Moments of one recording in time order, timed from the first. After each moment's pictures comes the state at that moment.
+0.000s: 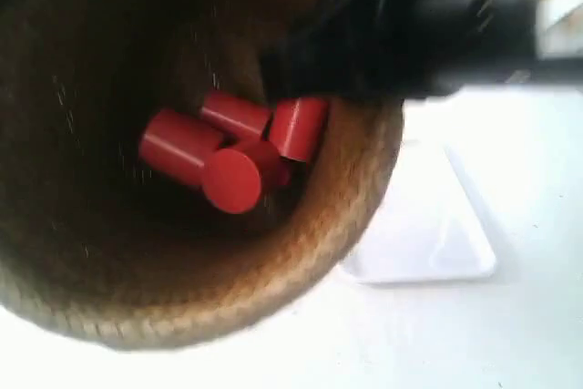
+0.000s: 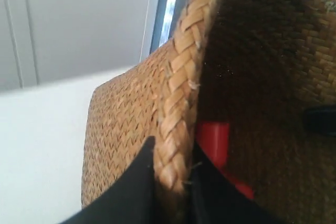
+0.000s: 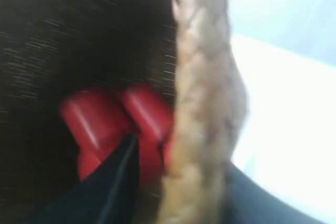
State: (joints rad) left arm -0.15 0.80 -0.89 -0.85 0.66 0.64; right arm 0.87 1.13 -1.08 -0.57 0.65 0.69
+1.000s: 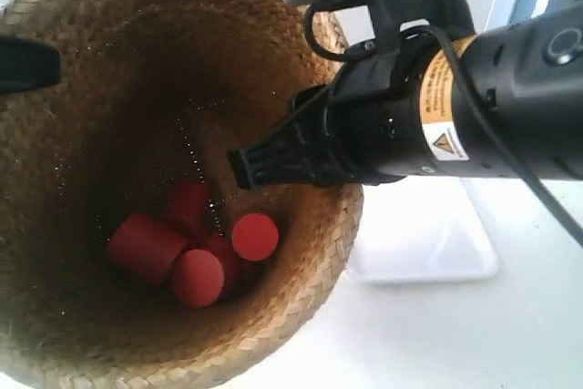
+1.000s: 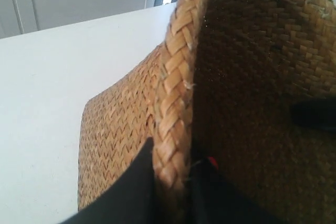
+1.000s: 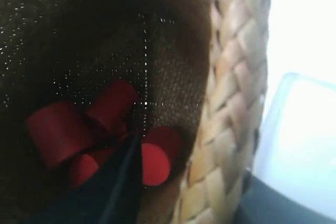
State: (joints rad) left arm -0.15 0.81 -0.86 -0.77 0.71 0.63; right arm 0.89 1.19 -1.02 -0.57 0.64 0.80
